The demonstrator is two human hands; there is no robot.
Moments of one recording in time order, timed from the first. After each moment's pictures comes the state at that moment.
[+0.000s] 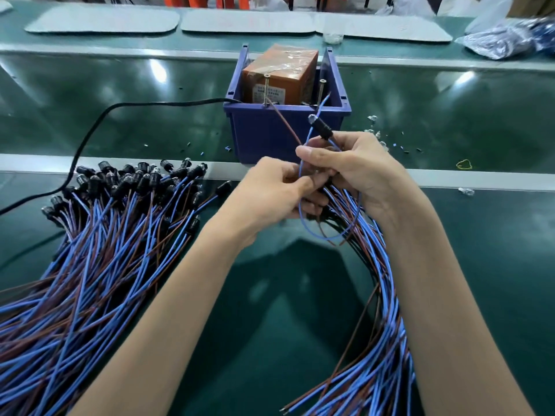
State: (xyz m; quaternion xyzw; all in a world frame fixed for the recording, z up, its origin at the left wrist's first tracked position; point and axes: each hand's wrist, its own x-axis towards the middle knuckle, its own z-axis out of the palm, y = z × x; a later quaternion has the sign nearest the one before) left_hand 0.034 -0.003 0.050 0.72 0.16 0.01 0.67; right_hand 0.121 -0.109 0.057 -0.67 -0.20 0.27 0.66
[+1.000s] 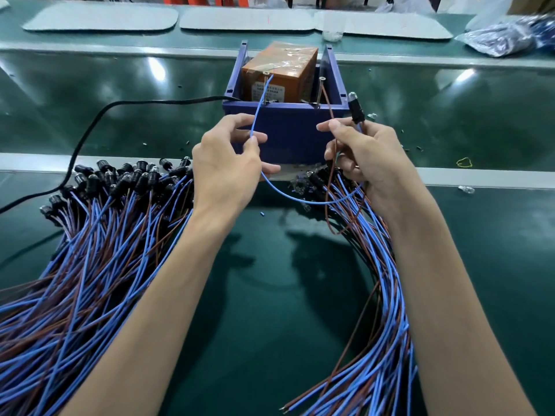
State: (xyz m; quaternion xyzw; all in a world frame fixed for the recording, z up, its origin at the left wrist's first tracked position) left_hand 0.041 0.030 0.039 0.76 0.24 0.31 0.52; right_hand 0.135 -0.109 0.053 -0.69 -0.14 0.18 0.69
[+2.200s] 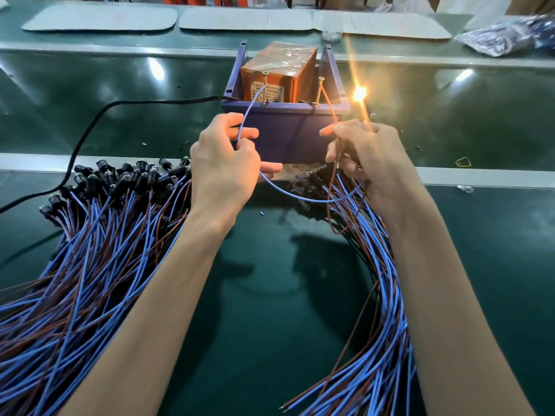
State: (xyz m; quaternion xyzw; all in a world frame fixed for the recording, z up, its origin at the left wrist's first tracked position) left_hand 0.038 0.027 0.046 0.74 0.26 0.30 0.54; right_hand 0.138 -0.111 0.052 -0.69 -0.14 0.17 0.69
